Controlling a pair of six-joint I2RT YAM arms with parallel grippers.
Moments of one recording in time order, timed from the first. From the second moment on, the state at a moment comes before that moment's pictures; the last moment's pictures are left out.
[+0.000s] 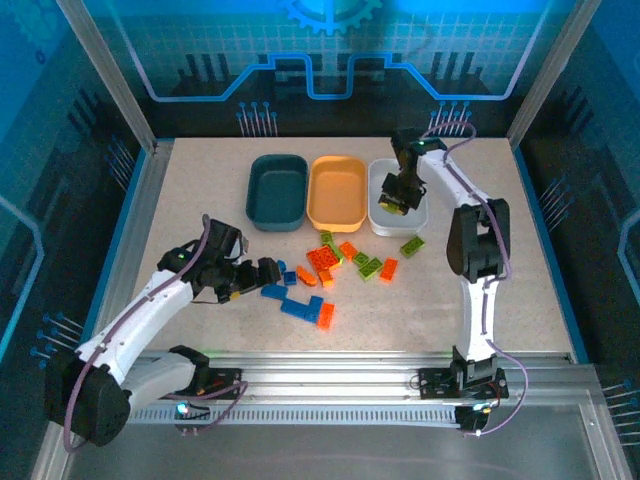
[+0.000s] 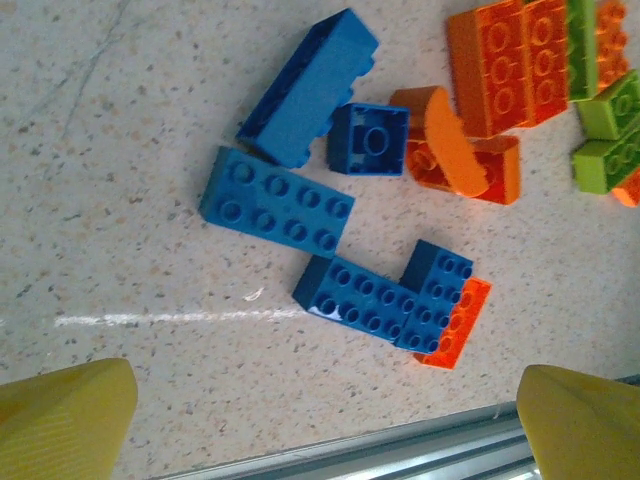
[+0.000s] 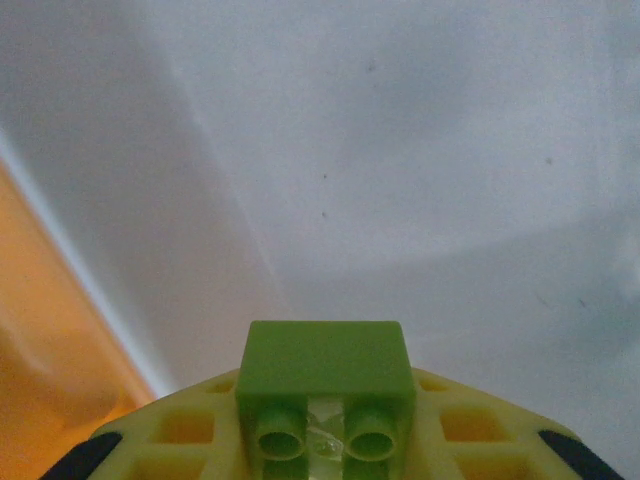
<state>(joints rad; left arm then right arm) -0.33 1.07 0.79 -0.88 0.29 -0.69 0.22 2.19 1.93 -1.15 -0.15 0.68</state>
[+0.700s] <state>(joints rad) -0.32 1.28 0.93 -0.93 0.26 -0.55 0.23 2.10 1.92 -1.21 -0.14 0.62</state>
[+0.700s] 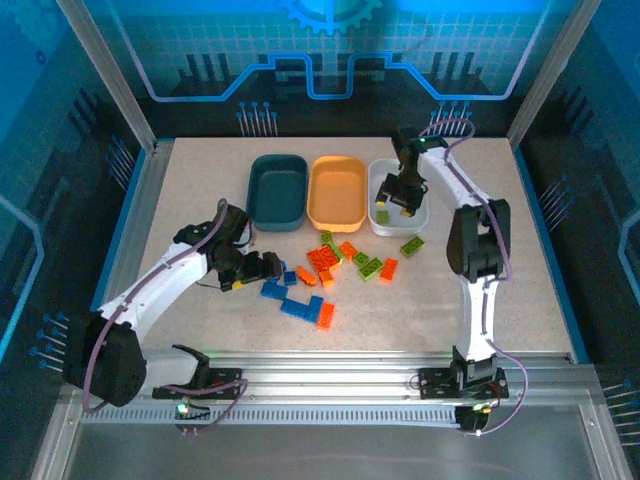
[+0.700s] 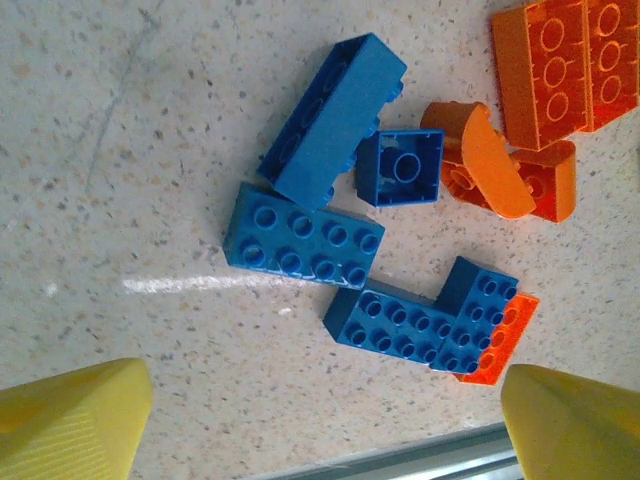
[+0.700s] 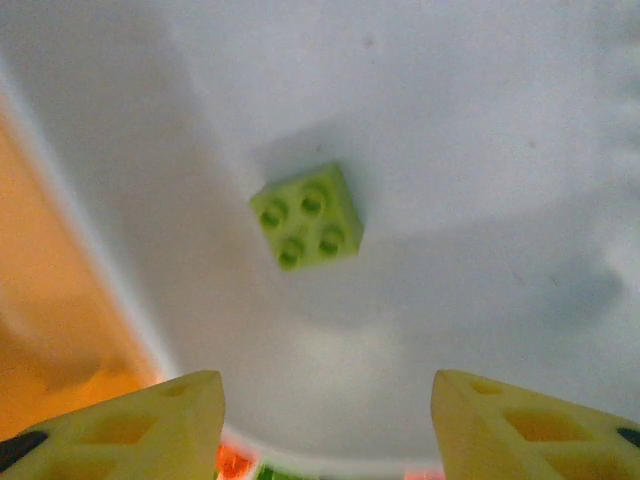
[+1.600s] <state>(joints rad) -0.31 1.70 1.11 -0.86 0.23 -0.37 0.54 1.45 1.21 -1.09 -0.15 0.68</state>
